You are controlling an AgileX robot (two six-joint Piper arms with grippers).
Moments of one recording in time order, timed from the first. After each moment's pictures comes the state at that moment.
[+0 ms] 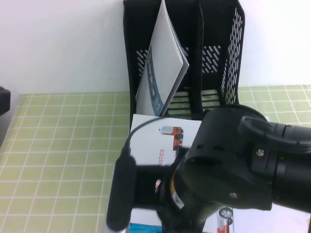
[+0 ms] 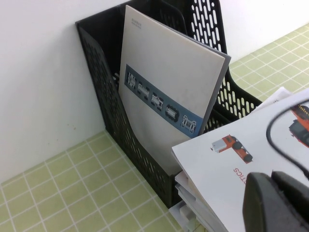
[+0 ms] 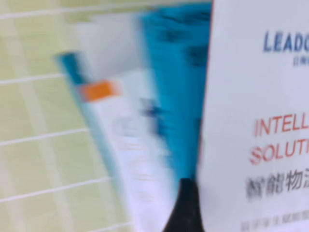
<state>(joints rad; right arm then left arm) 1.11 1.66 -1.37 -0.16 1.07 -0.34 -0.28 0.72 -1.12 -0.32 0.92 0.33</state>
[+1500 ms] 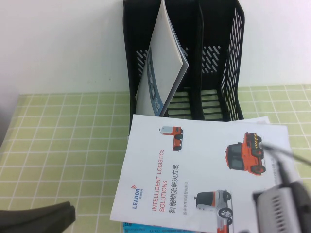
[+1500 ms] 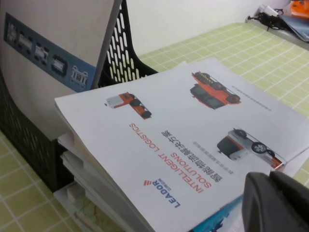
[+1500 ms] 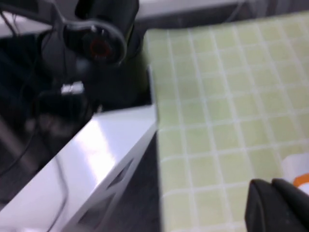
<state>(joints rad) 1.01 1.00 -0.66 0.97 0.48 -1.10 -0.28 0.41 -0.50 -0.88 0.72 0.70</state>
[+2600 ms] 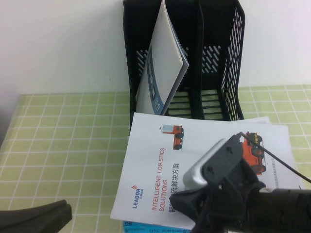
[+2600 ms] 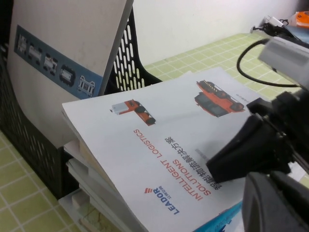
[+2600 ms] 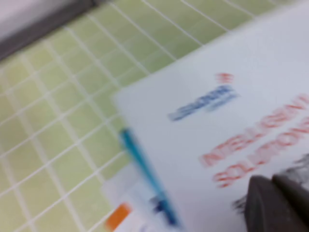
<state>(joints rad) 0.93 1.37 -0.65 1.46 0.08 -1.31 -0.28 0.39 -0.50 -0.88 0.69 0.70</state>
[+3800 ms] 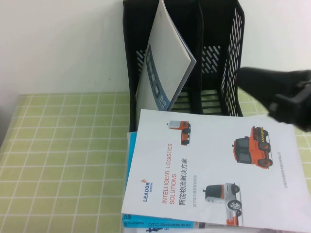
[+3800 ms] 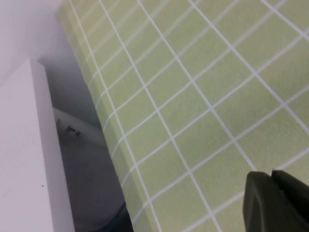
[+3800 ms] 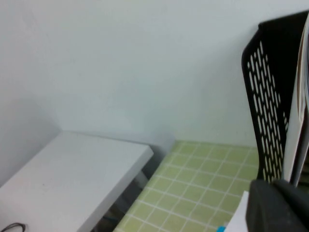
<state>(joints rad) 0.66 1.03 -0.78 1.75 0.10 -1.31 0.05 0.04 -0.04 -0.04 0.67 0.73</state>
